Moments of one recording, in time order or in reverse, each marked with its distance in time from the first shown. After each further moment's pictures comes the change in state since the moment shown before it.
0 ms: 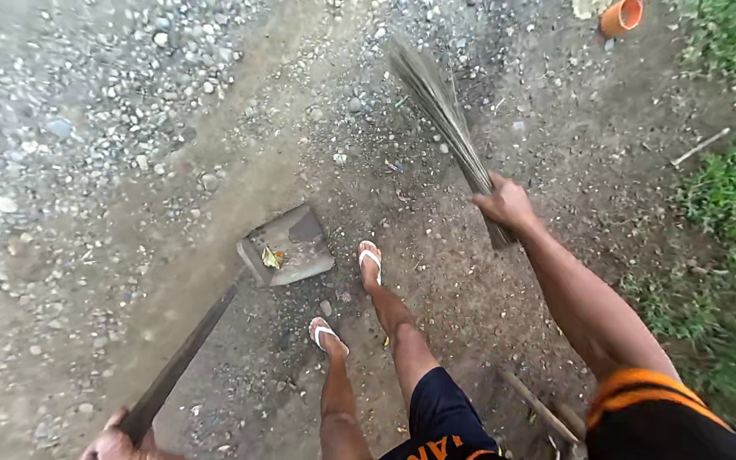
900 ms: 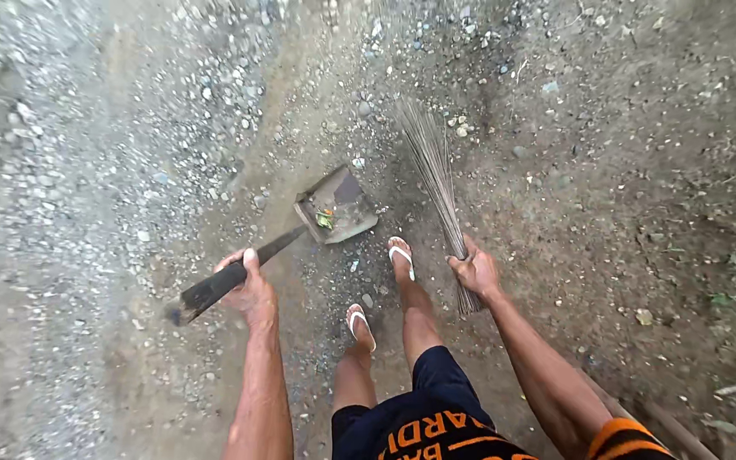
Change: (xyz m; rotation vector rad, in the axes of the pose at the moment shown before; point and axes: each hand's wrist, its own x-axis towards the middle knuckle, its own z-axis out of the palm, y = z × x) left_hand -0.009 0.105 0.235 0.033 -0.299 0.412; right_hand -0.104 0.027 0.115 0.393 -0.232 0.111
